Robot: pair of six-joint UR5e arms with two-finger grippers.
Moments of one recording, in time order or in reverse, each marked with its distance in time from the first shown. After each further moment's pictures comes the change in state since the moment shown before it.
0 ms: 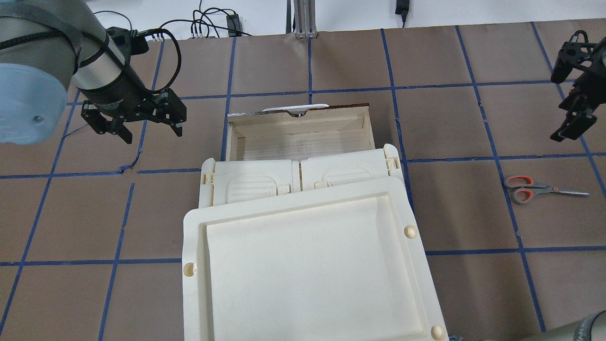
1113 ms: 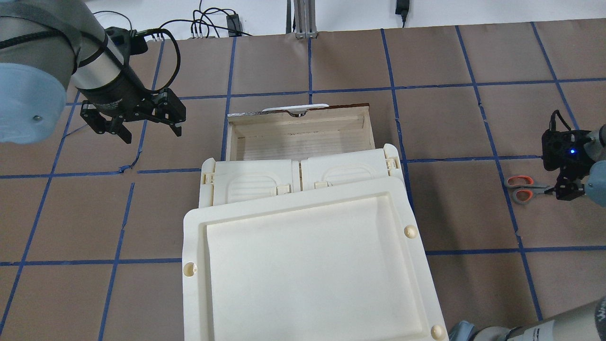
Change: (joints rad) left arm 0.004 0.000 0.000 0.000 0.000 0.003; right arm -0.134 0.021 0.391 -0.516 0.054 -0.445
